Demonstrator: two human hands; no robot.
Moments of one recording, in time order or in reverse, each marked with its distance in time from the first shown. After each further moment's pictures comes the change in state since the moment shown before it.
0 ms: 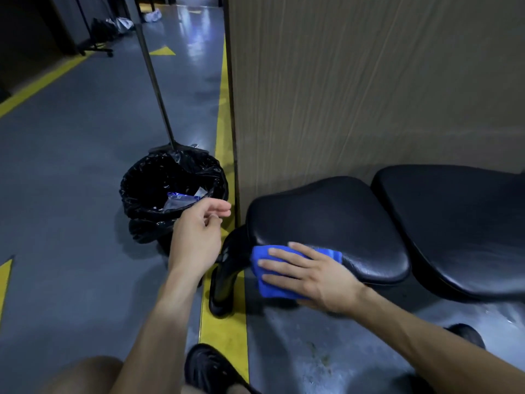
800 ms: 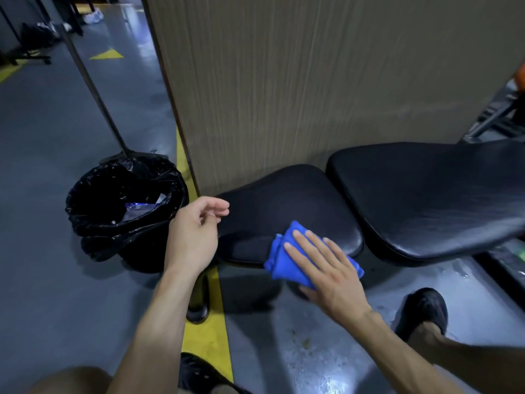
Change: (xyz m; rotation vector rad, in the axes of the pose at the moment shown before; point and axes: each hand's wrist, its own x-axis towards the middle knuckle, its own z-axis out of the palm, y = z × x) left_hand -0.012 0.030 0.055 -0.024 -0.143 0.081; right_hand -0.083 -0.035 0.023 0.167 0.225 0.772
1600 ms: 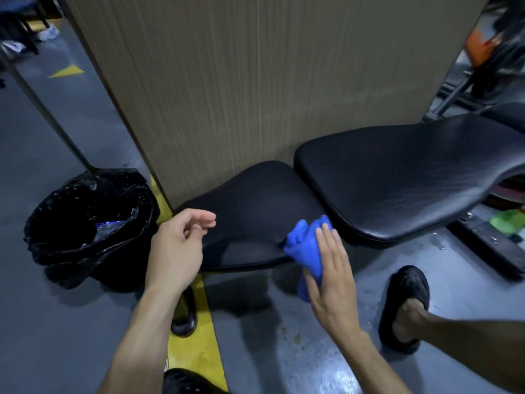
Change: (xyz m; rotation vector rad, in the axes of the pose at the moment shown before) left_hand -0.012 0.011 0.031 0.033 -0.094 0.058; right_hand -0.039 0.005 0.009 0.512 0.360 0.500
